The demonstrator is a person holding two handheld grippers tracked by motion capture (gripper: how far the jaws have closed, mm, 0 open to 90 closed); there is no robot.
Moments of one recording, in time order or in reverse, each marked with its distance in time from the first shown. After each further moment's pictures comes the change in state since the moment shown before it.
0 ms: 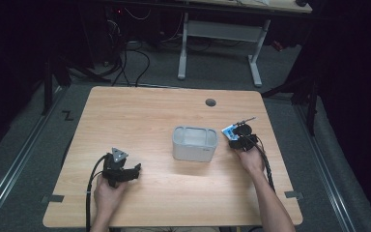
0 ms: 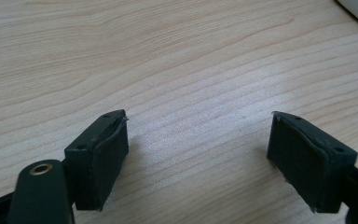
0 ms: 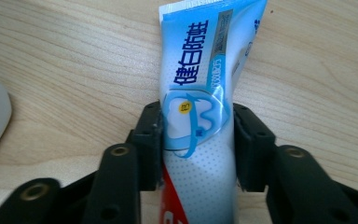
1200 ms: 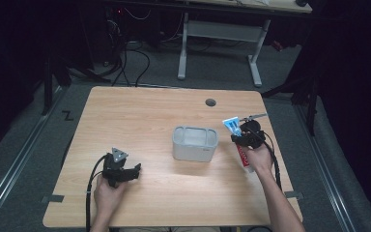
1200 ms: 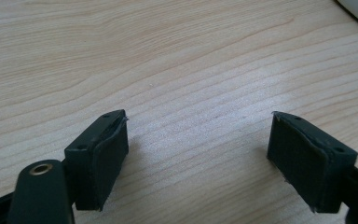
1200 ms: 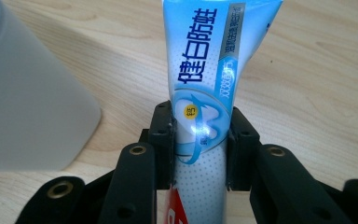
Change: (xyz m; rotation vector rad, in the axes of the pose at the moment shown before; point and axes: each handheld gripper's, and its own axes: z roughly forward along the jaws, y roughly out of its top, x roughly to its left) left arm 0.000 0.000 0.000 0.000 0.000 0.000; right arm -0.004 0.002 -0.053 -0.136 0.121 -0.034
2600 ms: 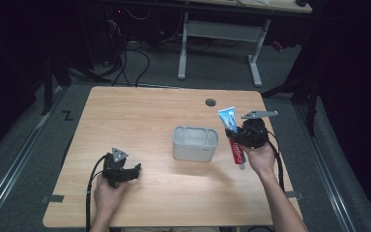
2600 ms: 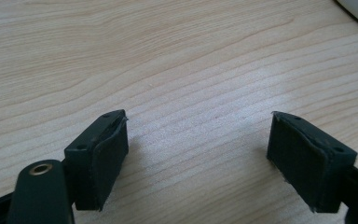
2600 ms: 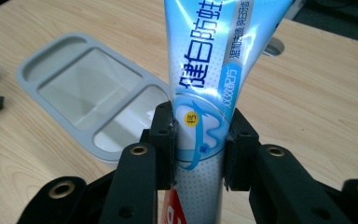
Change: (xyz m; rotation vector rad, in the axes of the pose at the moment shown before) left arm 0.000 0.000 0.000 0.000 -0.002 -0.001; right arm 0.035 0.011 -0.066 -0.216 0.142 -0.092
